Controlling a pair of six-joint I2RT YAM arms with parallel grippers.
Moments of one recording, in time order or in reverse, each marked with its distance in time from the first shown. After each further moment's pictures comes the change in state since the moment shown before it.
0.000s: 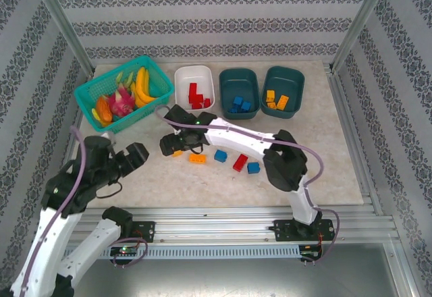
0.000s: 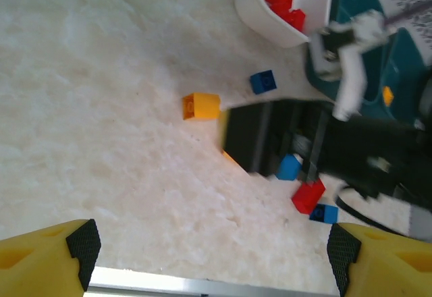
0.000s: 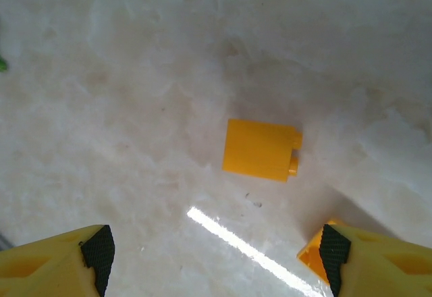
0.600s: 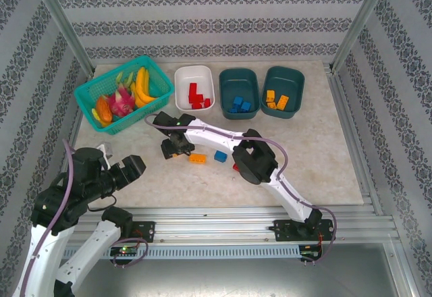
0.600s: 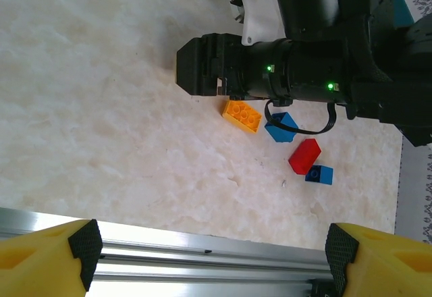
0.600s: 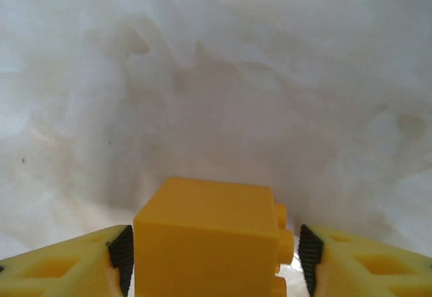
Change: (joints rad) left arm 0.000 -0.068 0.023 -0.114 0.071 0.012; right arm 0.002 0.333 0.315 -0.200 0.080 0.009
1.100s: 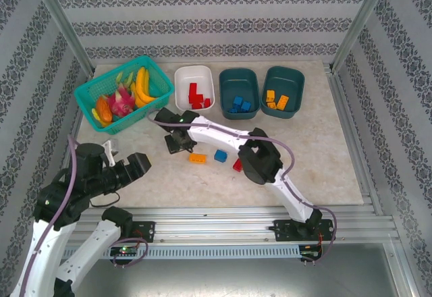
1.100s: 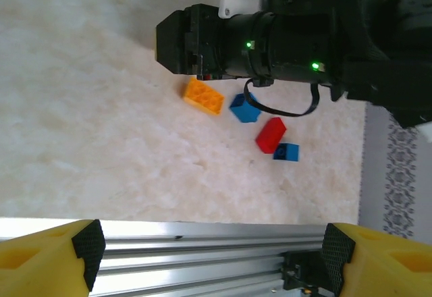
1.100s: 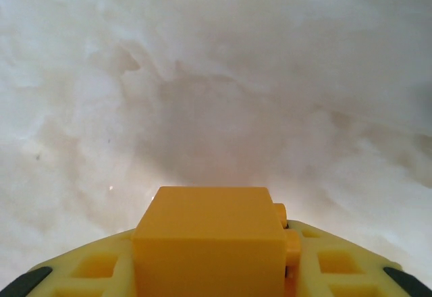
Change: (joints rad) left arm 0.000 0.050 -0.001 0.094 0.135 0.013; right arm -0.020 -0.115 -0.062 -0.006 0.047 0.003
